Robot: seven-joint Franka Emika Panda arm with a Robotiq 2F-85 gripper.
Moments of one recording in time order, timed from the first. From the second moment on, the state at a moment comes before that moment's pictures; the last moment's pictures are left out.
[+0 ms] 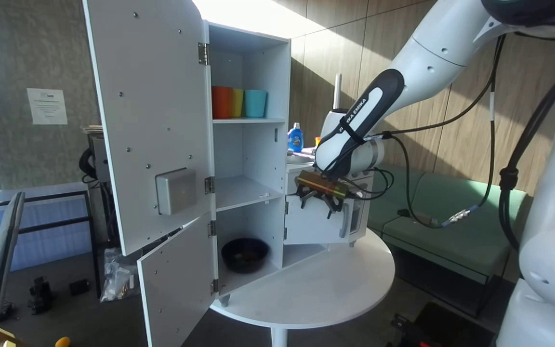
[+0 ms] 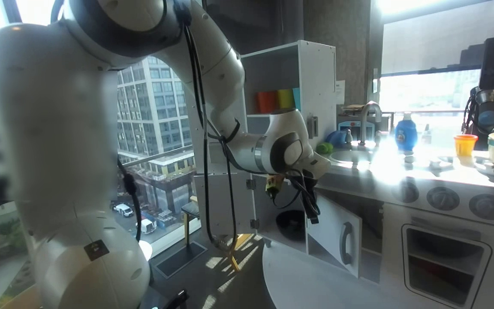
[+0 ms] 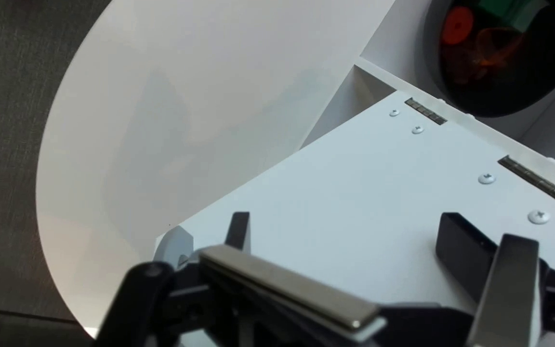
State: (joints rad) arm -0.09 0.05 -0.14 -2.44 -0.14 2.80 1.00
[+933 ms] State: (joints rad) arm -0.11 0.10 -0.25 -2.37 -0.41 2.85 1.17
